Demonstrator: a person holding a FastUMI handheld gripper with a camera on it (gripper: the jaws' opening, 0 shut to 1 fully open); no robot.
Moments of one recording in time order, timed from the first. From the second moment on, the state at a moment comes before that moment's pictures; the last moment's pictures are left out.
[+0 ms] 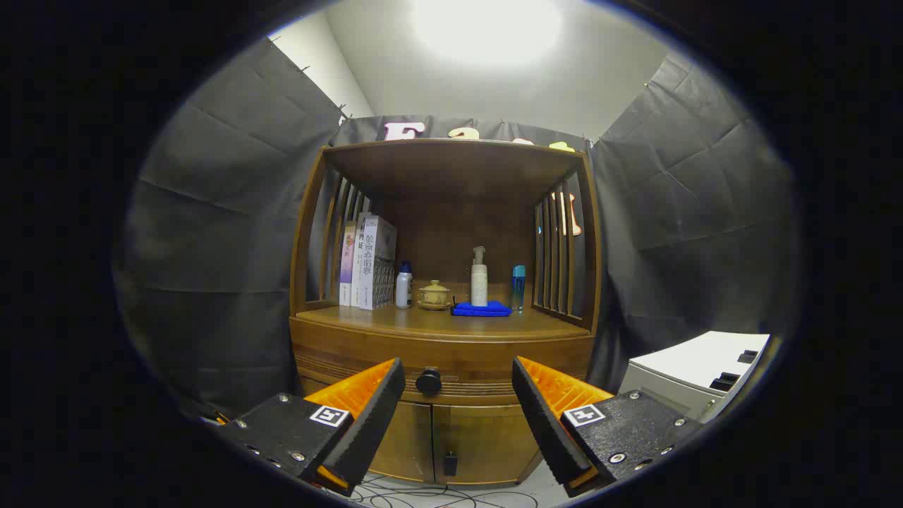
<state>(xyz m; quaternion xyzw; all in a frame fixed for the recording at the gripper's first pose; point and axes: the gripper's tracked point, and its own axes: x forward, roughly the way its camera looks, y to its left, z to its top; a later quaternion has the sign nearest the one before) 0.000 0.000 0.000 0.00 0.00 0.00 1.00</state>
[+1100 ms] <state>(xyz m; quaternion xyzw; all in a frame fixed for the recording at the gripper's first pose) 0.026 0.010 -0.010 0.01 0.02 0.00 1.00</state>
